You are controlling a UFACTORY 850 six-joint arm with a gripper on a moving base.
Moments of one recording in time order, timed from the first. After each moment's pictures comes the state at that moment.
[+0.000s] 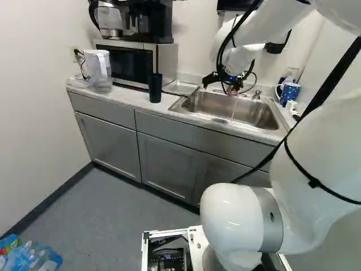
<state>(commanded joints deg) -12.8 9.1 -49.9 1.7 -11.4 0.0</state>
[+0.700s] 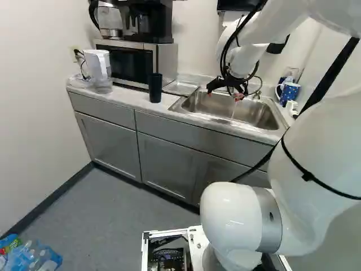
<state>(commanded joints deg) -16.1 7.8 -51.1 3.4 -20.0 0.0</state>
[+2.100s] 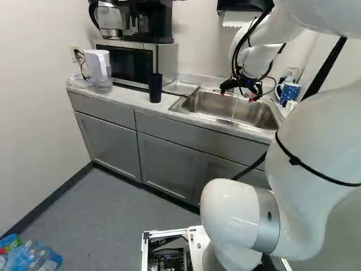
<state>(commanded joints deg) -23.6 4.5 -54.2 3.4 -20.0 0.0</state>
